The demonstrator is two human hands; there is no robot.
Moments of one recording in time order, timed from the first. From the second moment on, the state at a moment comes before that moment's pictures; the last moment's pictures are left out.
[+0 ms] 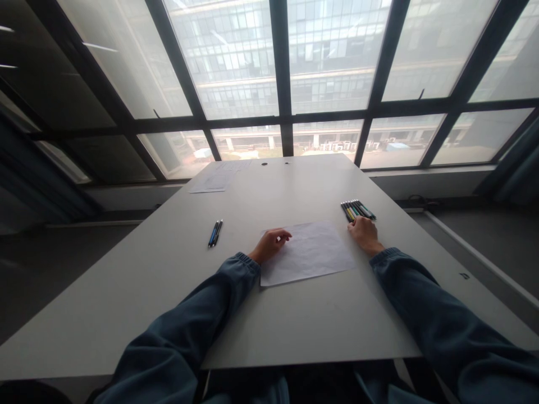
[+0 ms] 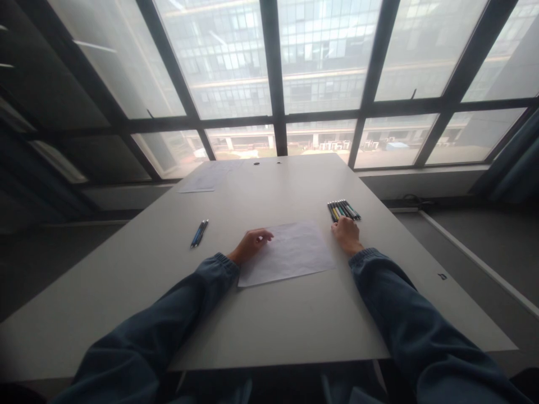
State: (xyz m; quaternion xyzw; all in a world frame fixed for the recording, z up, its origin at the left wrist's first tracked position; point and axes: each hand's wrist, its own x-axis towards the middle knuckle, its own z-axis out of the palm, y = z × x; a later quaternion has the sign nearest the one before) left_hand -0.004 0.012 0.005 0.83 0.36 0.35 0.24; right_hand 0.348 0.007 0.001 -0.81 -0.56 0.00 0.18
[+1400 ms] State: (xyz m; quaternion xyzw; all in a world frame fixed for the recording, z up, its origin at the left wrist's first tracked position) left_hand -0.007 0.012 0.004 0.84 0.36 0.34 0.24; right_hand 0.347 0.006 -0.001 -0.80 -0.58 0.00 0.17
